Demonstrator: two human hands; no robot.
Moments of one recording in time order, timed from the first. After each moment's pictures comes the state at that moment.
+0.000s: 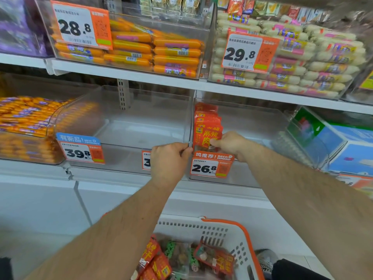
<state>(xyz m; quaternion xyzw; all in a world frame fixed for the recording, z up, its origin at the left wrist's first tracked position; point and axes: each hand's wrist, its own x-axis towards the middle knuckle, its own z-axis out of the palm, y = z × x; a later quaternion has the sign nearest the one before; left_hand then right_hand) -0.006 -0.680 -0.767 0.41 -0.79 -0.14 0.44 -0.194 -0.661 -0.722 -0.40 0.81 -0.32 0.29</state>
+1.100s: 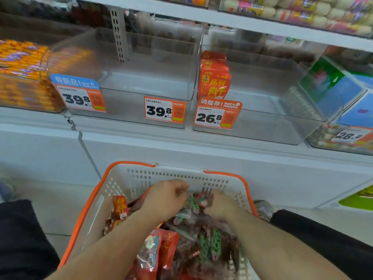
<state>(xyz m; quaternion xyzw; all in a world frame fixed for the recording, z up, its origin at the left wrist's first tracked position) 0.071 -0.577 -0.896 0.42 -0.82 -0.36 0.12 -0.138 -0.518 -0.993 -0.42 0.85 0.01 0.31</state>
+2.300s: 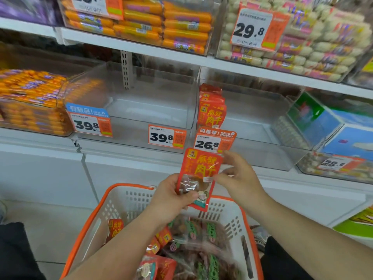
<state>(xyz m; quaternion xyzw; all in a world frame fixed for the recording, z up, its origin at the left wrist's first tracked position) 0.054 -0.589 -0.856 0.34 -0.59 -0.66 0.31 -0.104 -0.509 -0.778 -0.47 0.70 -0.47 0.24</state>
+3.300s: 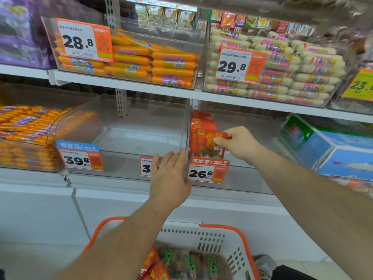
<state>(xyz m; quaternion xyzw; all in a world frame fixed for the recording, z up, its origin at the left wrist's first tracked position) 0.004 -0.655 -0.782 0.43 -0.86 -0.05 0.28 -0.195 -0.622 -0.691 -0.49 0.77 -0.37 0.14</state>
